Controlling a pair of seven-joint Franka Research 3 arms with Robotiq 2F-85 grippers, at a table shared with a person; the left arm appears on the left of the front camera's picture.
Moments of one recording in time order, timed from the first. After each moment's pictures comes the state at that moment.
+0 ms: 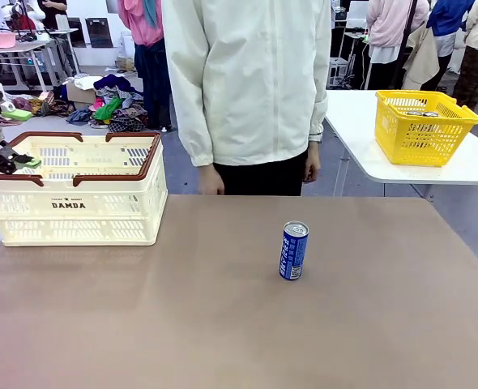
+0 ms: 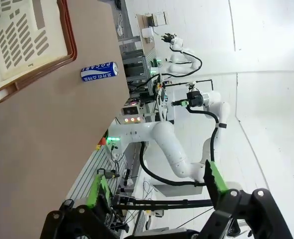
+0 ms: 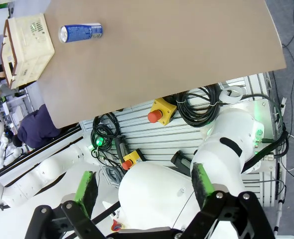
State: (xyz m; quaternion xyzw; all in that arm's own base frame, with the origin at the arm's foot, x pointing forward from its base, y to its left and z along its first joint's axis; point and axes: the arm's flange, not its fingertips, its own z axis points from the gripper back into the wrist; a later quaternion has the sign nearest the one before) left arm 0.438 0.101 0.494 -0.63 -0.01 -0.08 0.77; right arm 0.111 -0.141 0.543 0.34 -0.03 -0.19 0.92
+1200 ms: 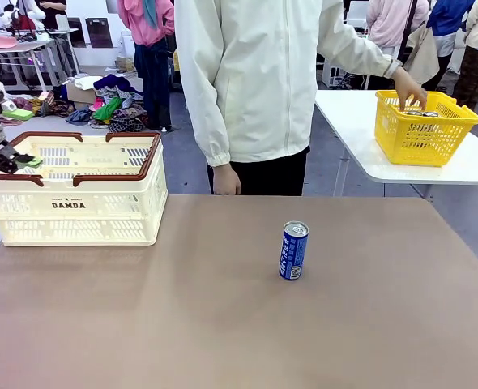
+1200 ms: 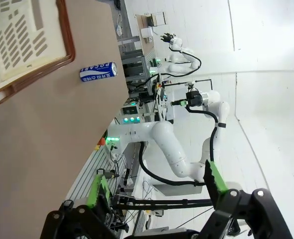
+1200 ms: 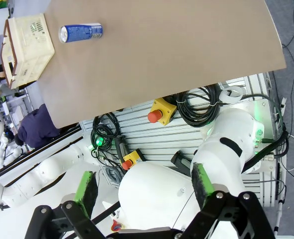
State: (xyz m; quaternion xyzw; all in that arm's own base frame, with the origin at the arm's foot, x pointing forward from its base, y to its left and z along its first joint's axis) left arm 0.439 0.093 0.498 -0.63 -0.01 -0.09 0.77; right arm 0.111 -0.141 0.543 0.34 -0.03 -0.19 0.92
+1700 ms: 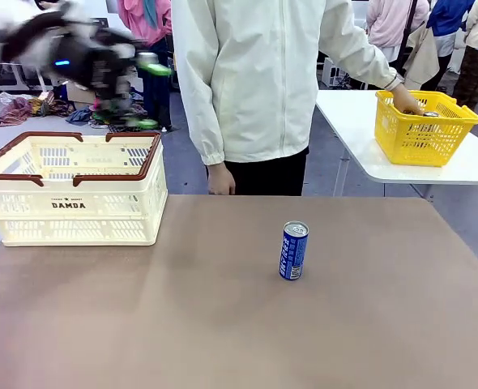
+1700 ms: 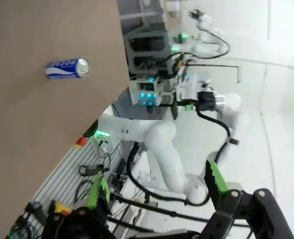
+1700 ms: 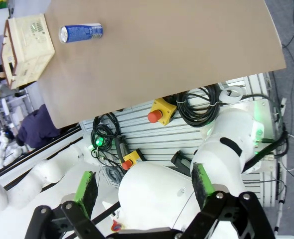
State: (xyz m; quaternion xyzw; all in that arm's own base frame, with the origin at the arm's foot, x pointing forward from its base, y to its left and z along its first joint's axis) left arm 0.468 -0.172 0.598 -0.54 0.08 -0.09 0.83; right arm 0.111 -0.141 0.544 0.34 -0.03 -0.19 0.92
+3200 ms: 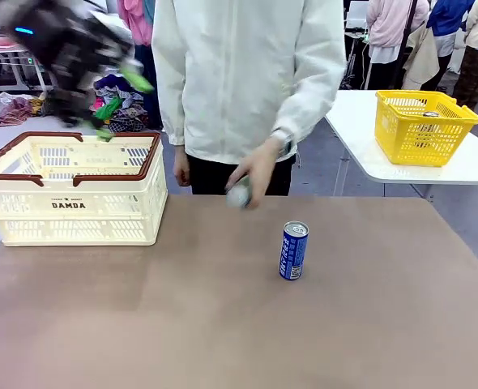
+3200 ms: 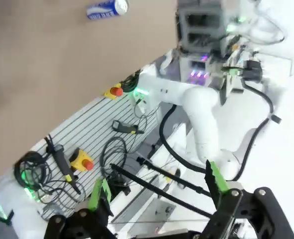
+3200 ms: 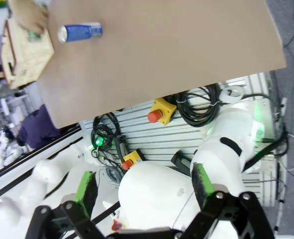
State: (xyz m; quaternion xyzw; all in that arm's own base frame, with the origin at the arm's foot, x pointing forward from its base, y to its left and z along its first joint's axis) left arm 0.344 -0.114 0.661 -0.42 0.10 -0.09 0.90; right arm 0.111 -0.141 0.543 0.34 -0.03 -0.19 0.92
